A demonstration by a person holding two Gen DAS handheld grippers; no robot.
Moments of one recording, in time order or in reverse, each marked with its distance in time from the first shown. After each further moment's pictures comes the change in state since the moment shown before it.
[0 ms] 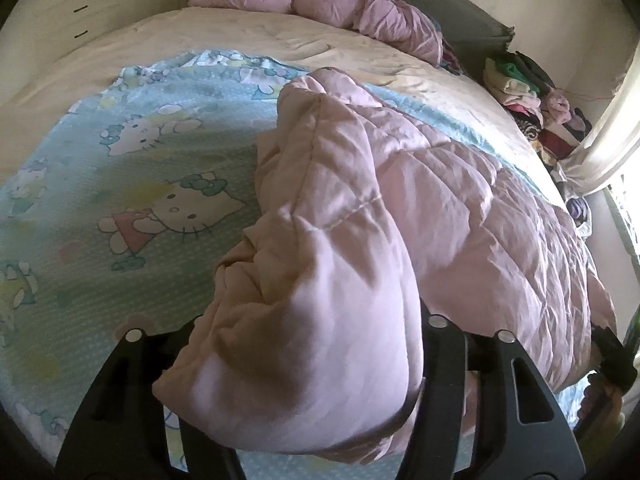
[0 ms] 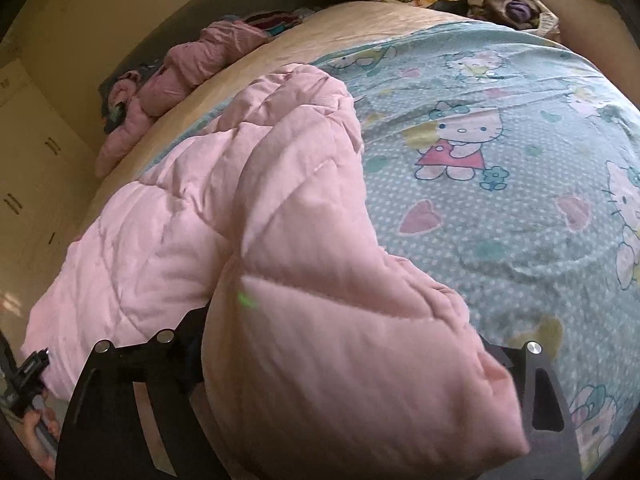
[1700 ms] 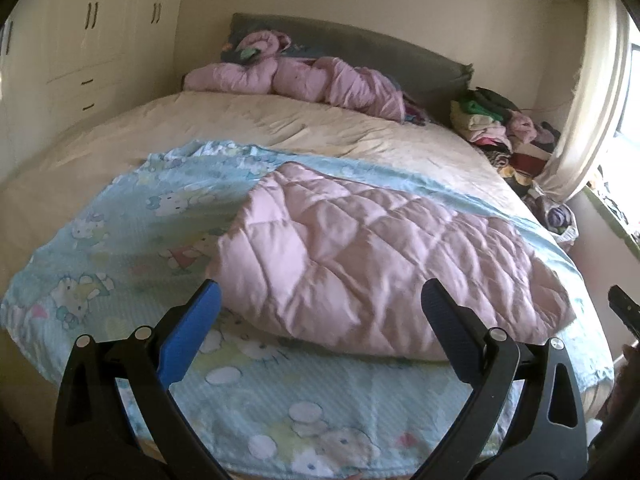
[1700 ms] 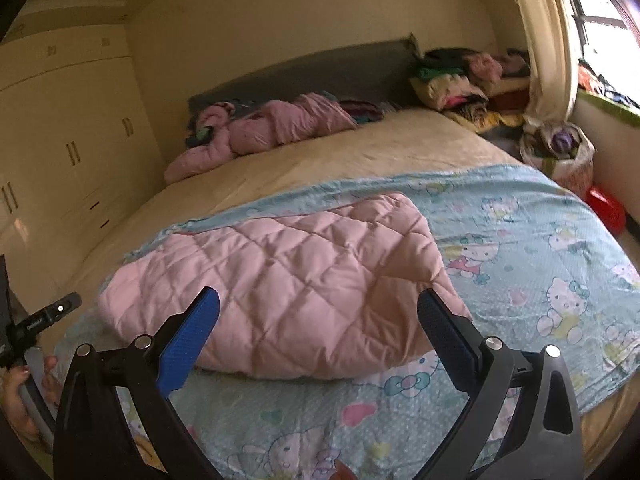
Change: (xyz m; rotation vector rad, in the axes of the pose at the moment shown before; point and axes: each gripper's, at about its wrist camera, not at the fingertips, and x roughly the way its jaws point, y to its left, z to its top) left arm -0.148 -0.052 -0.062 0.121 -0.274 -0.001; right arm -0.183 0.086 -0.062 -0.325 -0.325 0.090
